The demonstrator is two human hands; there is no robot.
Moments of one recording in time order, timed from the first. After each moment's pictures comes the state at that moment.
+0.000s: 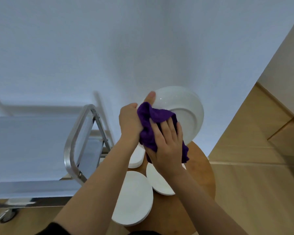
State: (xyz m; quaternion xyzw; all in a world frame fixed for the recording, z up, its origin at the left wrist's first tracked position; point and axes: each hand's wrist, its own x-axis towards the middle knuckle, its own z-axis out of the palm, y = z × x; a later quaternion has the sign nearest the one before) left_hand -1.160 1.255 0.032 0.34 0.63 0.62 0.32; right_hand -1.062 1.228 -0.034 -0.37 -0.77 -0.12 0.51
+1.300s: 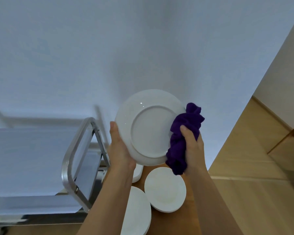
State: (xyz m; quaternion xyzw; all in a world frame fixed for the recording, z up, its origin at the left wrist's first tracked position) left_hand -1.166 1.223 0.004 0.10 0.48 0.75 0.44; right_hand -1.014 1.253 0.013 -0.38 -0.39 0.61 0.57
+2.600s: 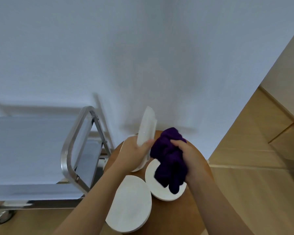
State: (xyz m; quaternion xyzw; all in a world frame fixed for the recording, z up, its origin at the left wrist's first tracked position) left_hand -1.174 1.219 -0.031 0.52 0.66 0.43 0.33; right_hand -1.015 1.248 -0.023 -0.47 -0.28 0.74 0.39
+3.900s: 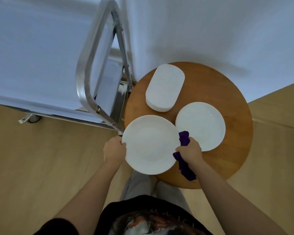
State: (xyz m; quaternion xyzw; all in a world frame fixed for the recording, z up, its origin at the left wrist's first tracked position) left_hand -1.288 1.120 -0.259 0.27 0.89 0.12 0.35; right_hand -1.075 1.226 -0.270 -0.72 -0.50 0.48 -0.01
